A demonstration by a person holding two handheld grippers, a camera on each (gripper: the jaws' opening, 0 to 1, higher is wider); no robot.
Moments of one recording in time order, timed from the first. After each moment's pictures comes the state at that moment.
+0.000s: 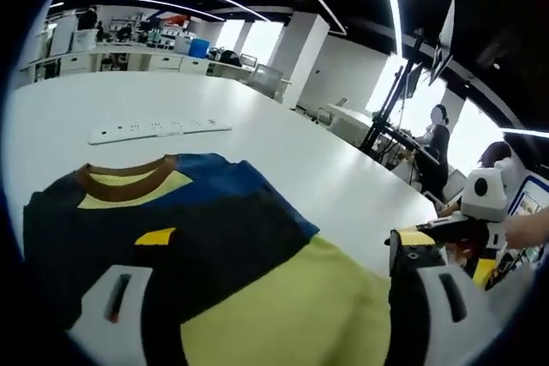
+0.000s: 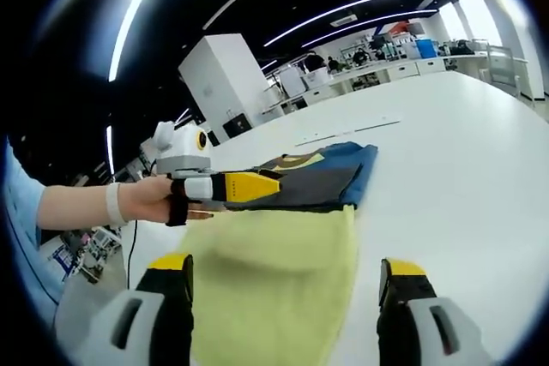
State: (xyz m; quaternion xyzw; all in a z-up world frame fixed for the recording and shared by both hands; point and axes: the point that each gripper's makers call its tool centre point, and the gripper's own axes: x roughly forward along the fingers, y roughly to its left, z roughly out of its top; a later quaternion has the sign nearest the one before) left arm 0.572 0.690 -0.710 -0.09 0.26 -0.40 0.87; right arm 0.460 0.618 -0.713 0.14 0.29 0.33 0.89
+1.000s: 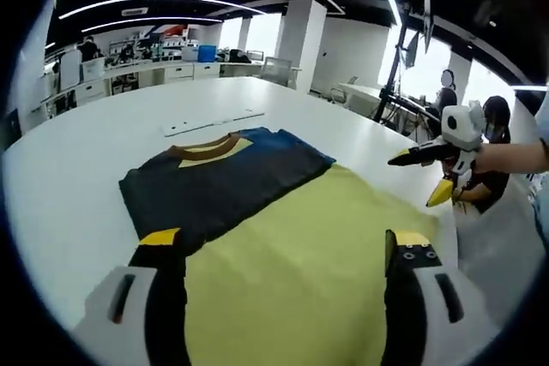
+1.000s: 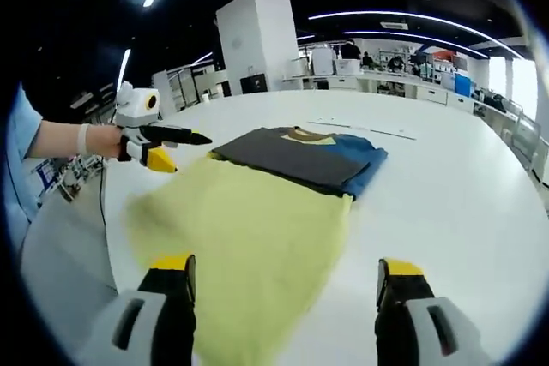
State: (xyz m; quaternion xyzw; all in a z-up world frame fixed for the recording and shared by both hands) left arm 0.481 0.832 -0.710 0.01 0.26 -0.36 0.89; right arm 0.441 0.604 -0.728 -0.04 0.30 0.36 0.88
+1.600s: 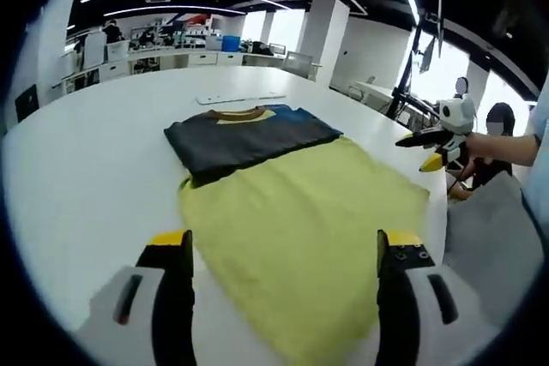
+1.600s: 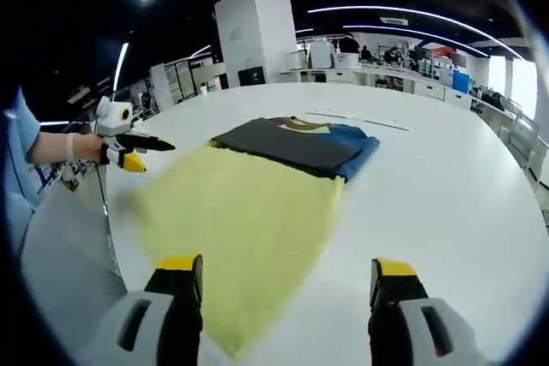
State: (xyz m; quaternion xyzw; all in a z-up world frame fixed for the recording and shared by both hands) left arm 0.410 0.889 -0.720 -0.01 0.29 -0.32 0.90; right arm 0.416 0.582 -0.733 -0.05 0.32 0.36 0.88
